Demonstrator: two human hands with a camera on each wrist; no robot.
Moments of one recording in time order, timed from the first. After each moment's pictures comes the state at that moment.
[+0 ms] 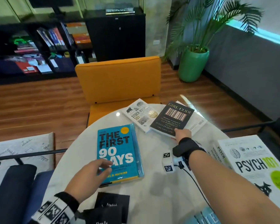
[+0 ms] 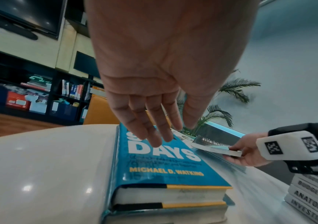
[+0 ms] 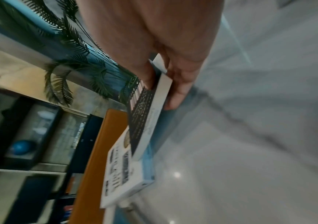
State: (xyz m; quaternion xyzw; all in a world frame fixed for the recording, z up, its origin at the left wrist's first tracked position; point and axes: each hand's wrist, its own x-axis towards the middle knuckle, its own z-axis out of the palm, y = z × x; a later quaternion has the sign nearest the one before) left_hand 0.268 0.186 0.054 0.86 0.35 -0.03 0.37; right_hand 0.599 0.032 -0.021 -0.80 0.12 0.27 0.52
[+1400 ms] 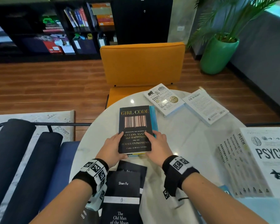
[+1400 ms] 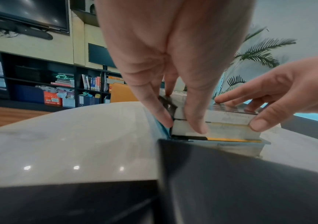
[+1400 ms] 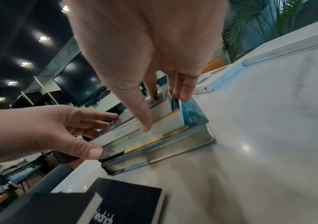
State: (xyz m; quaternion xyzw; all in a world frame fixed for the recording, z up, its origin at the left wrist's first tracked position) left_hand 0.246 0.196 0.007 0.88 0.35 -0.06 0.31; right_hand 0.394 0.047 0.016 -0.84 -0.43 0.25 0.22
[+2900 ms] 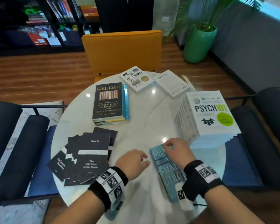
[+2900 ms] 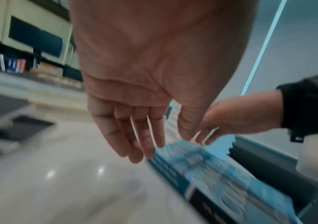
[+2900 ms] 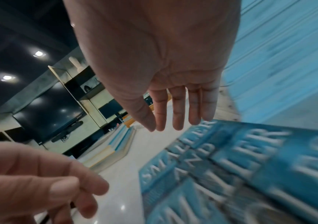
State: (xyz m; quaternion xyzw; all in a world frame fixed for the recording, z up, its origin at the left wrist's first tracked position) left_hand 0.248 -0.070 0.042 0.91 0.26 -0.19 0.28; right_hand 0.403 -0.203 0.022 -0.89 -0.28 0.27 0.23
